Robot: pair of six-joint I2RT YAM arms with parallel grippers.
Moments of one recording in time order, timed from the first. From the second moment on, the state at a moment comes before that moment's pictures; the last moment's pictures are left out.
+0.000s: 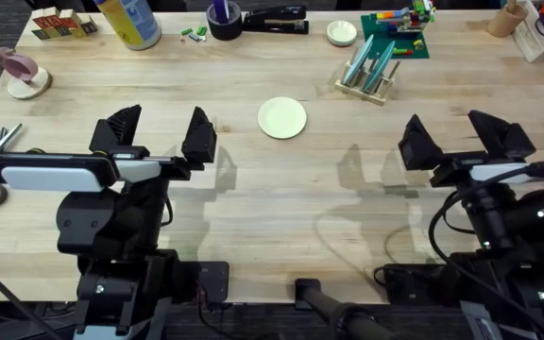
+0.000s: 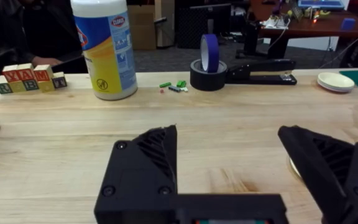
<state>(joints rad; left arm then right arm) -0.01 0.00 0.01 -0.02 0.01 -0.01 0.00 0.00 0.01 -0.09 -0.04 0.00</state>
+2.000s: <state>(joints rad) -0.01 0.47 1.09 -0.82 0.08 0.03 0.00 0.49 1.08 -0.93 -0.05 -0.06</state>
